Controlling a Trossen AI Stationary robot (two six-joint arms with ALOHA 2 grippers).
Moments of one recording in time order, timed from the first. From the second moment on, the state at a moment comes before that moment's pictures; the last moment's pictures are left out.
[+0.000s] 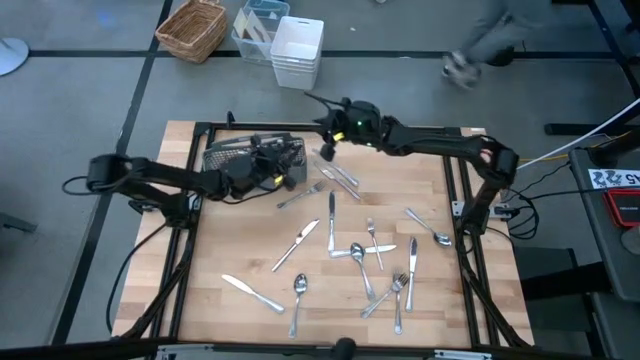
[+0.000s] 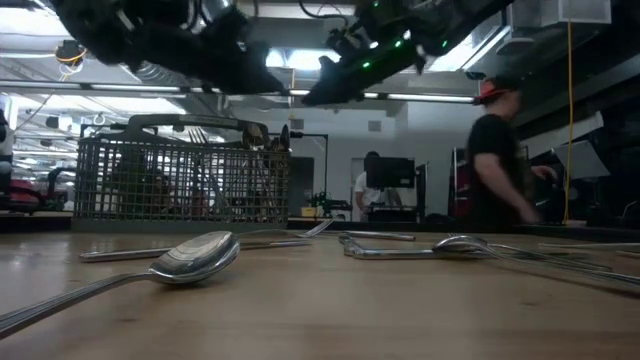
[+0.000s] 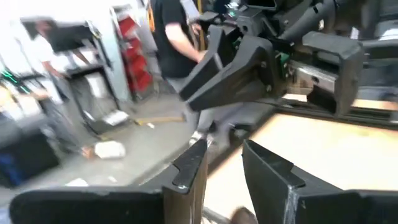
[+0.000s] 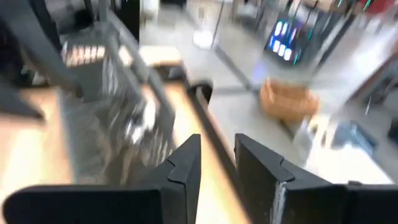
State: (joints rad) left arm 0.14 1.26 0.55 0.68 -0.61 0.14; right arm -0.41 1.74 1.33 0.10 0.00 -0.21
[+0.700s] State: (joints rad) left arm -0.21 0.94 0.55 -0.18 -0.37 -0.36; right arm -0.06 1.57 1.33 -0.79 -0.24 0.68
